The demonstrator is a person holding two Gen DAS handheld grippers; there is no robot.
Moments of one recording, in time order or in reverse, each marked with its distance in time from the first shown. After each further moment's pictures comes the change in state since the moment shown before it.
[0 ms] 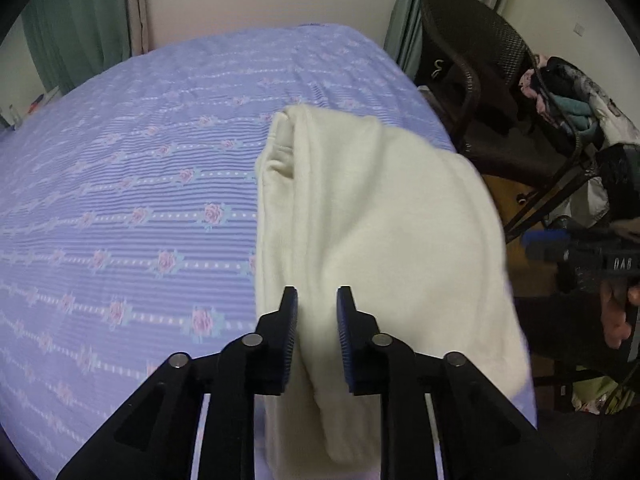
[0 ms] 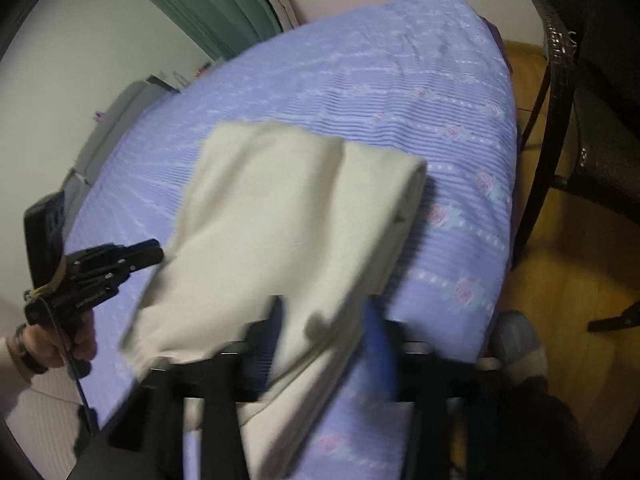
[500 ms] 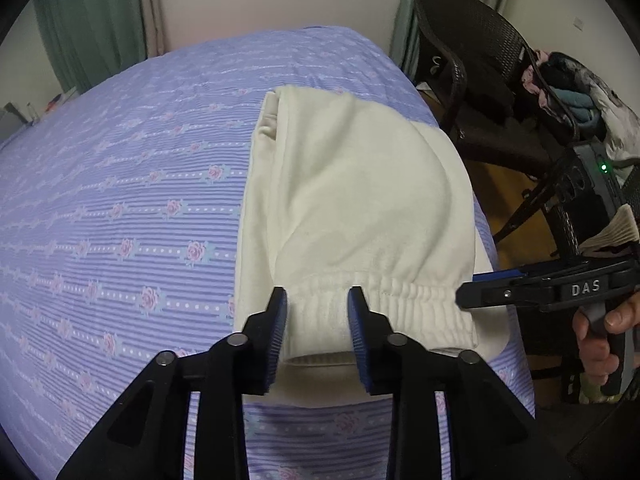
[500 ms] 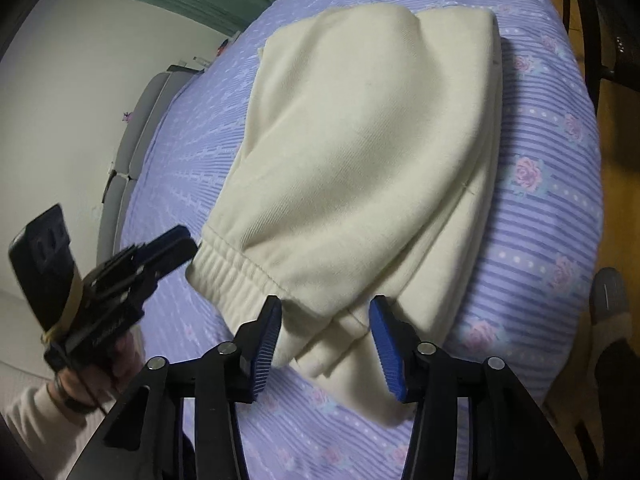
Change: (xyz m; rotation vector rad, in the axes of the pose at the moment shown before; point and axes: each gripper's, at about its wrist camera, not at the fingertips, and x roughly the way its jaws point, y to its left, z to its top) left arm -0.024 -0.032 -0.050 -0.026 -0.019 0.067; right arm 0.054 0.035 -0.051 0.137 0.153 0.178
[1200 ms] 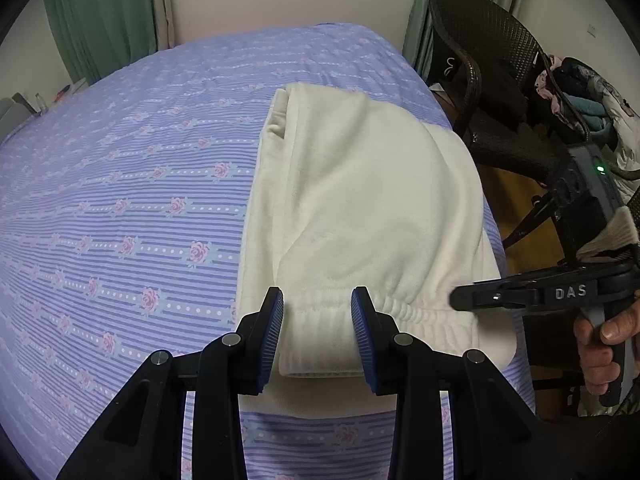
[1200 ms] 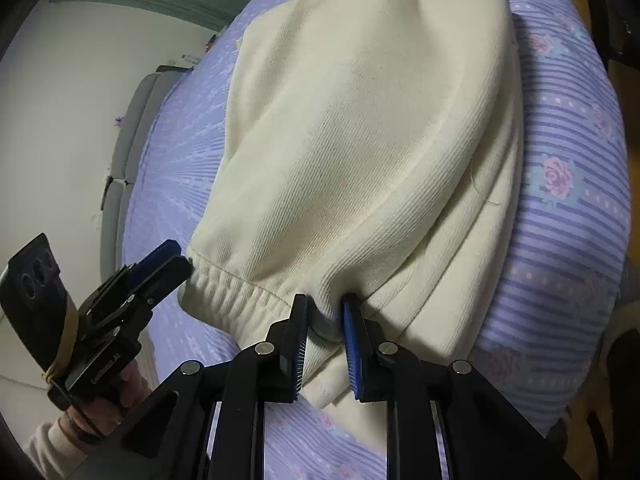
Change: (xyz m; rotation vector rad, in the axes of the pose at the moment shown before) left arm 0.009 0.000 0.008 -0.020 0.012 0.024; right arm 0.019 -0.005 0.015 0.025 0.045 0.021
